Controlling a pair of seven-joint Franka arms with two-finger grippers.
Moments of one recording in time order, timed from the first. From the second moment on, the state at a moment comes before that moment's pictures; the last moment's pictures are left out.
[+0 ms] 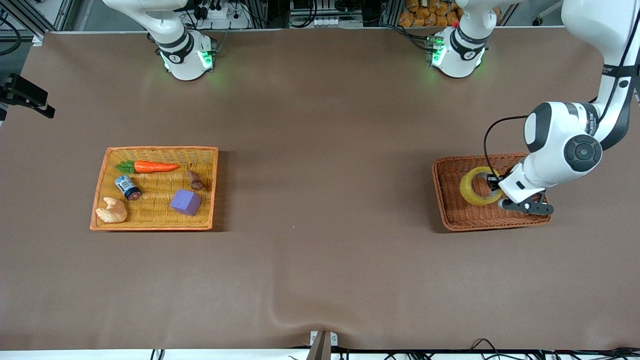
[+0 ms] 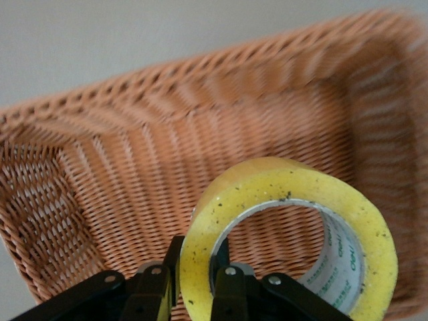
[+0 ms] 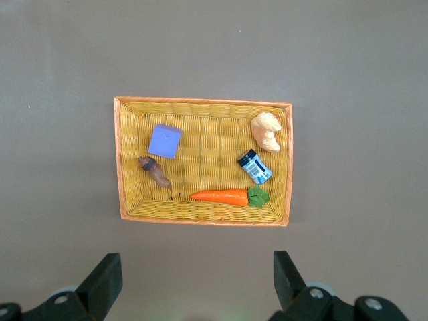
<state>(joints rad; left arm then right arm) 0.20 0.29 -0.19 -2.08 0.13 2.24 0.10 0.01 -0.01 -0.08 -1.44 0.01 1.42 -0.10</state>
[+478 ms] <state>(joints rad) 0.27 0.33 -0.19 -2.15 0.13 2.40 0.19 0.01 -0.01 -0.08 -1.42 0.01 1.41 -0.10</state>
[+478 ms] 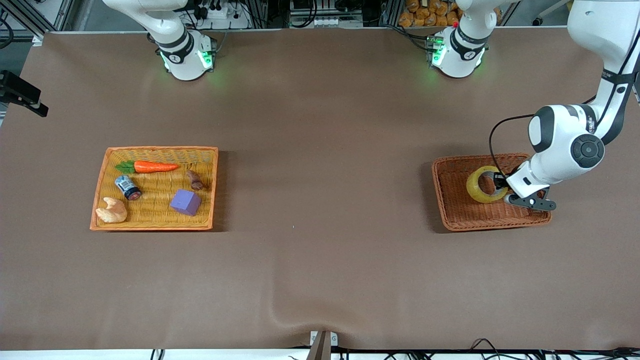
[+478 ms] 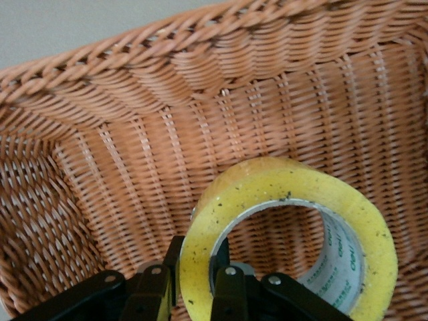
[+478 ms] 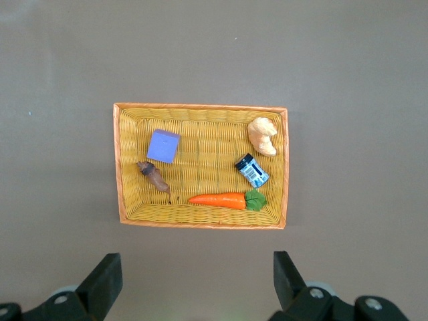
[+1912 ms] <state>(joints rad) 0.27 0.23 -0.46 -1.49 0.11 1.61 -0.09 0.01 0.01 -0.07 -1.44 0.01 1.40 -0.09</state>
